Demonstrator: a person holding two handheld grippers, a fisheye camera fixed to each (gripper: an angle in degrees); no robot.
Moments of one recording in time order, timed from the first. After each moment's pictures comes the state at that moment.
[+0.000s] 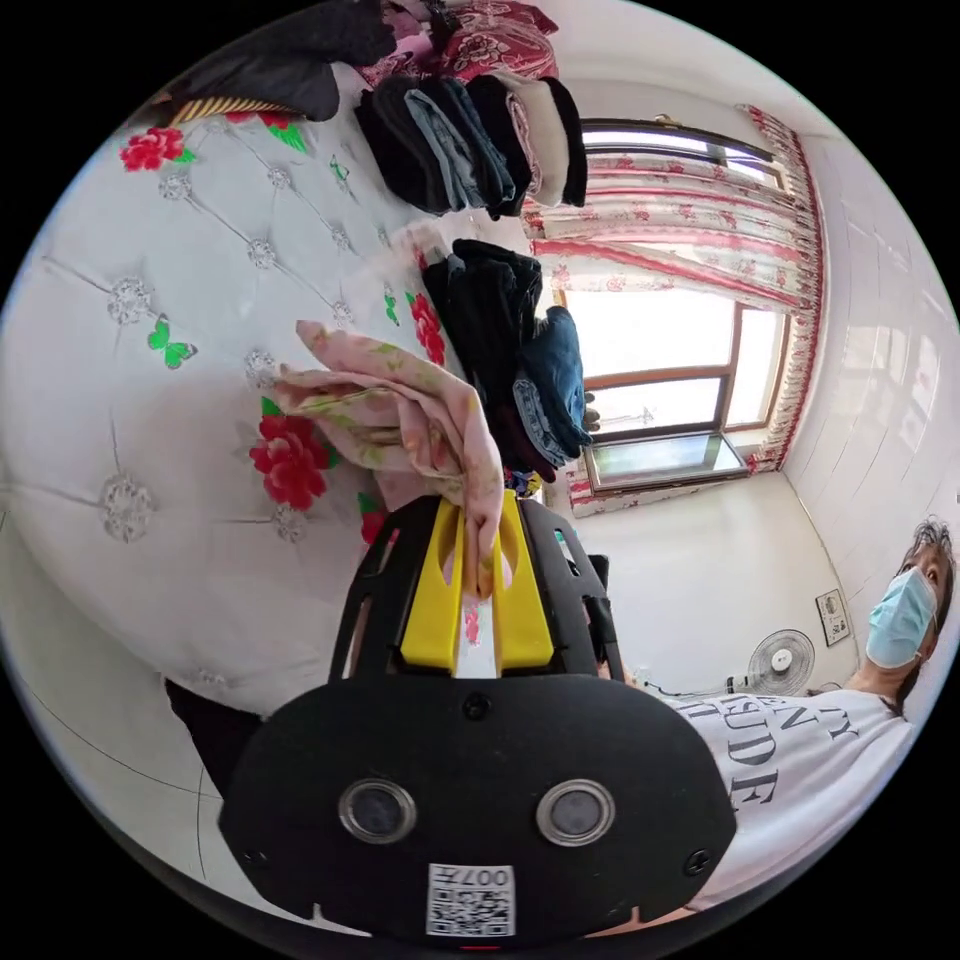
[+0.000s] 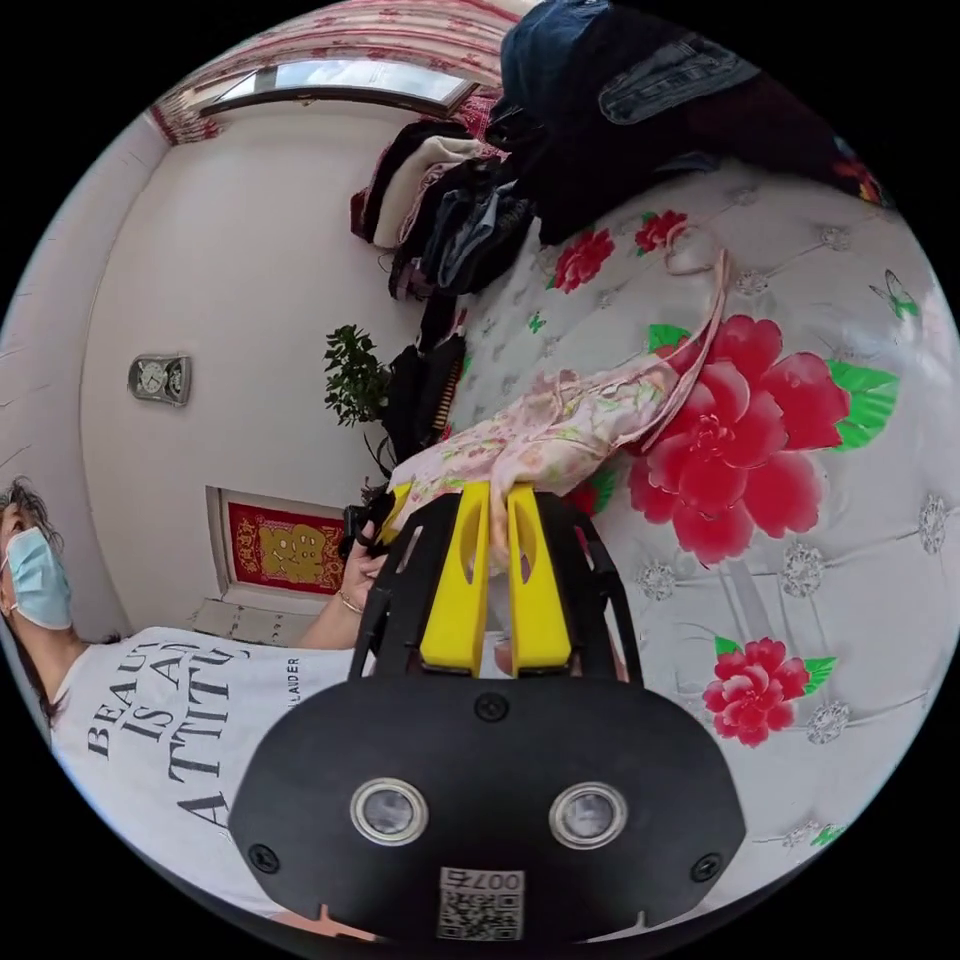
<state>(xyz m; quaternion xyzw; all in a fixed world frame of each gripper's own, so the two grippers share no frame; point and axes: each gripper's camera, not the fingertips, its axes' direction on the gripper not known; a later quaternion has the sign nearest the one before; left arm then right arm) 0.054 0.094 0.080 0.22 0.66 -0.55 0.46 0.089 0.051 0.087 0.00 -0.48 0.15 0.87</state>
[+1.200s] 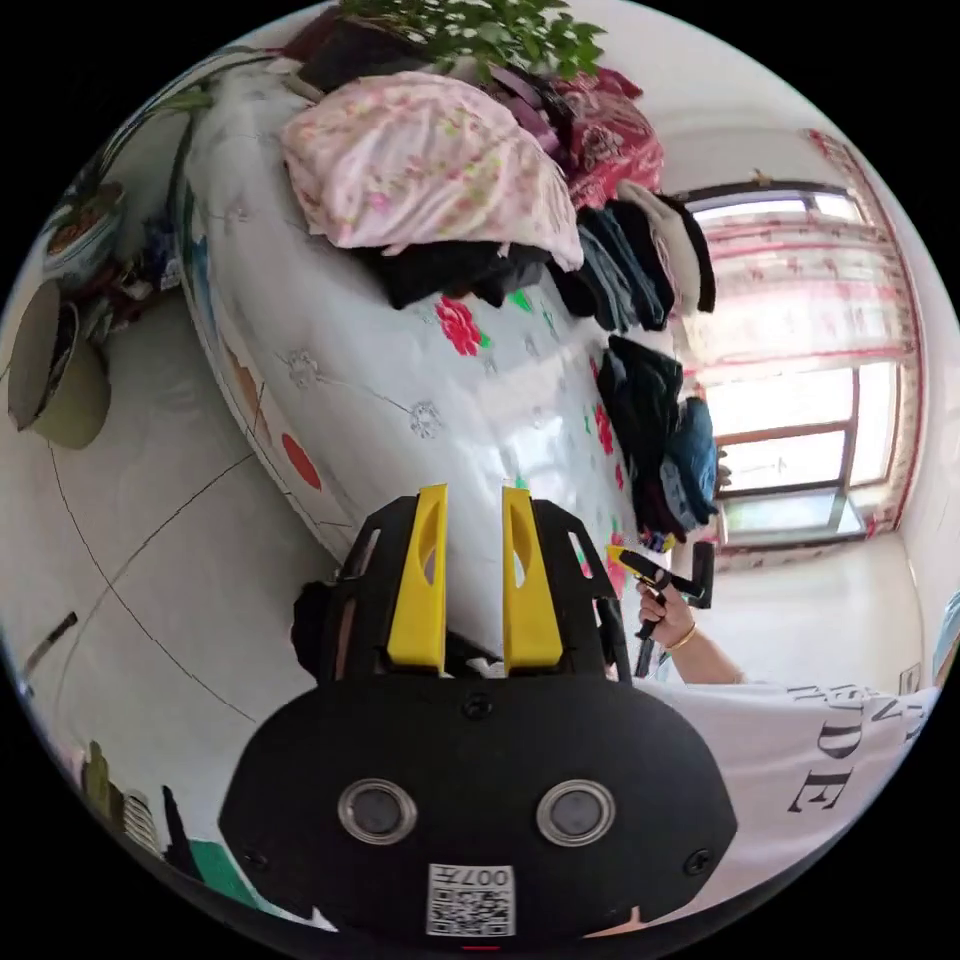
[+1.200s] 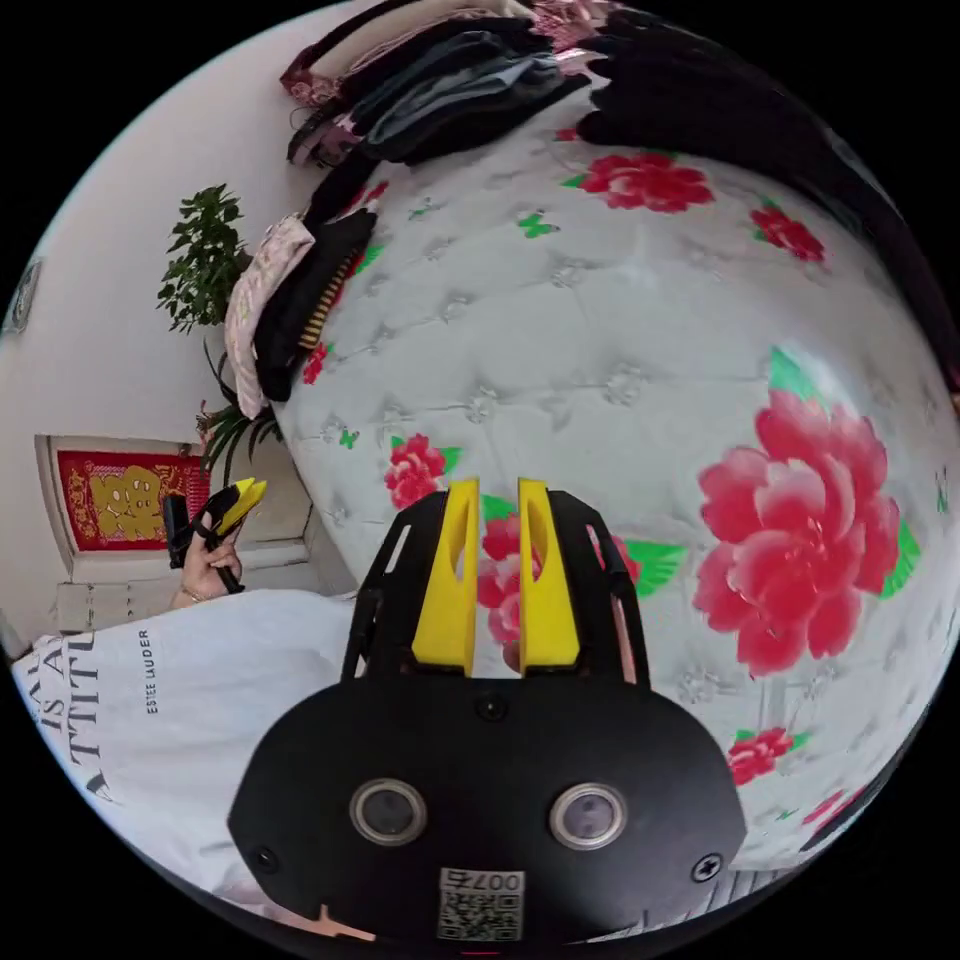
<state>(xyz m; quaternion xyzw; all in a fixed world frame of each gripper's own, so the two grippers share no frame) 0.024 0.143 0.199 0.07 0.53 -0.58 0.62 -0.032 -0.061 0.192 -0.14 -0.24 0.10 0.96</state>
